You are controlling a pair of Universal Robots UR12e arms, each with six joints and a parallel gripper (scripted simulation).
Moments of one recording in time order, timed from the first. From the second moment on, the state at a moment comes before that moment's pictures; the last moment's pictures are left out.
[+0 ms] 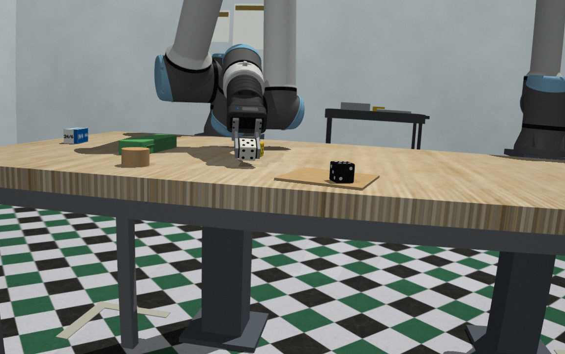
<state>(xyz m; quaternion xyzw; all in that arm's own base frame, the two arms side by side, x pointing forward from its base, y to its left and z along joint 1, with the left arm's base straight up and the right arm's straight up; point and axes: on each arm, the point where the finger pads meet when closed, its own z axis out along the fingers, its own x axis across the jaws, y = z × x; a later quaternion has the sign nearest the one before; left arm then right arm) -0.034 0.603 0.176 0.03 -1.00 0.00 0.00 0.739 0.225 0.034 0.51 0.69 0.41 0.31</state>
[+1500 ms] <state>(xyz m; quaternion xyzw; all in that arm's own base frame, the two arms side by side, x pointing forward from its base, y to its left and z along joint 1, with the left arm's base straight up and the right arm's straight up) -0.034 0.603 0.176 0.03 -1.00 0.00 0.00 0.739 0.225 0.021 0.51 0.69 0.41 0.31</state>
